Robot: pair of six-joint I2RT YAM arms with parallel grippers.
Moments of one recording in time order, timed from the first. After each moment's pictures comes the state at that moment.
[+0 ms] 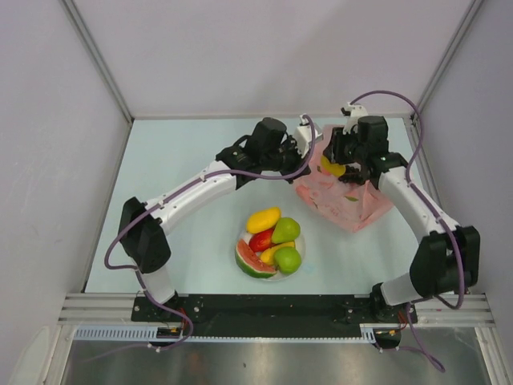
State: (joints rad) left arm -0.81 1.75 1.64 -0.39 0.35 0.11; right arm 0.23 1.48 1.21 -0.26 -0.18 0.14
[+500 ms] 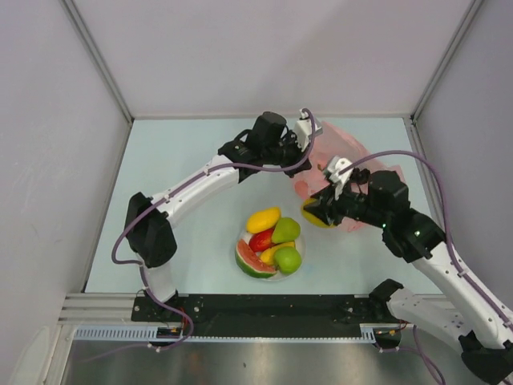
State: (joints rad) left arm -0.78 1.80 1.70 -0.39 0.38 0.11; right arm 0.56 0.85 1.00 -0.48 -0.36 -0.10
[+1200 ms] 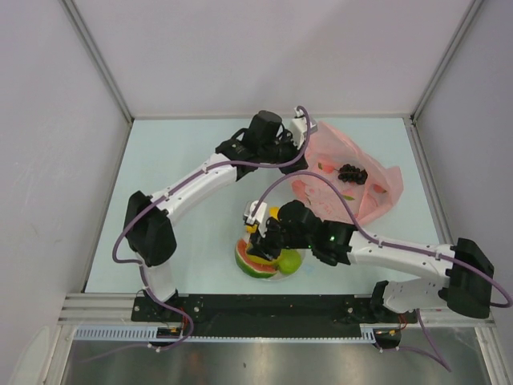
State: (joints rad) left arm -0.74 1.82 1.70 -0.38 0.42 0.08; right arm 1.12 1.23 0.89 -0.14 -0.22 -0.03
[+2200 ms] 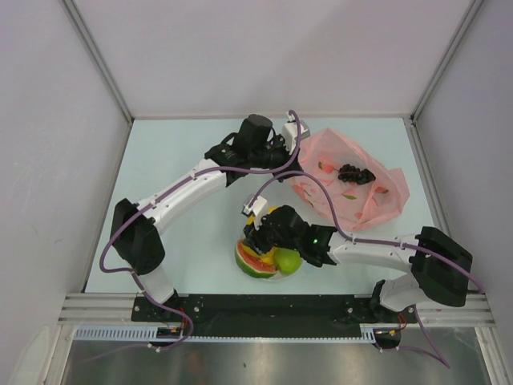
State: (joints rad) left arm -0.73 1.71 1.58 -0.38 0.49 0.07; right arm 1.12 1.42 0.80 0.17 0.00 0.15
